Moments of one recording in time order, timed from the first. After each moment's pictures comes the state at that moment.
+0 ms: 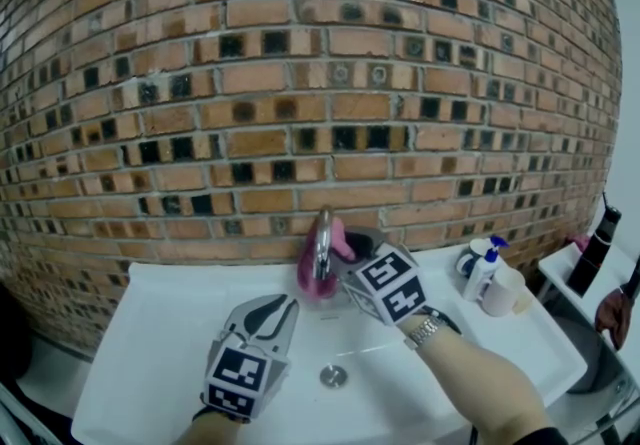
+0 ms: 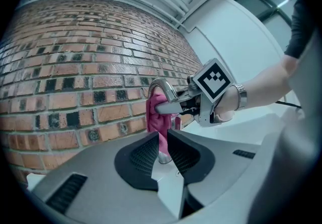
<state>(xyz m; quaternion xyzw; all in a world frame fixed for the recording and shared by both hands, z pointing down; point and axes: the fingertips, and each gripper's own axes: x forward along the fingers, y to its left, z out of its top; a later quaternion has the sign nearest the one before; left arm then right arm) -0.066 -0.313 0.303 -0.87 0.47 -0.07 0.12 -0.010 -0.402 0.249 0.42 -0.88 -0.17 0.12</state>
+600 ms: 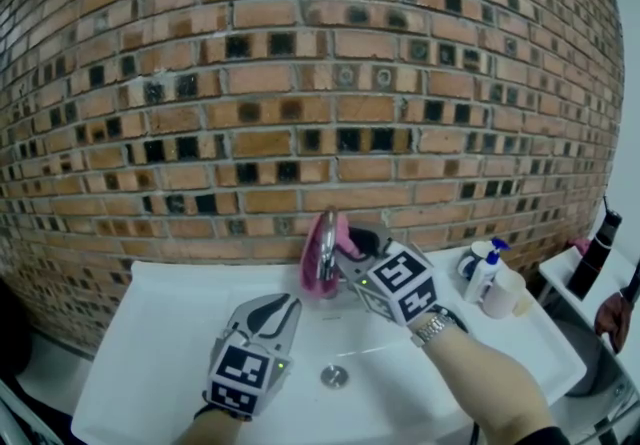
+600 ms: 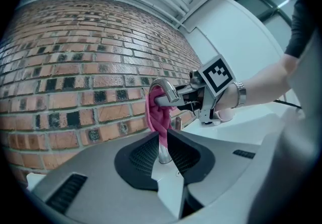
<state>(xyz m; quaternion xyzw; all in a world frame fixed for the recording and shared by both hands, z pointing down) -0.067 -0.315 0.304 -0.87 0.47 -0.07 0.12 -0.015 -0.386 0.228 0.39 -0.90 -0.19 0.08</state>
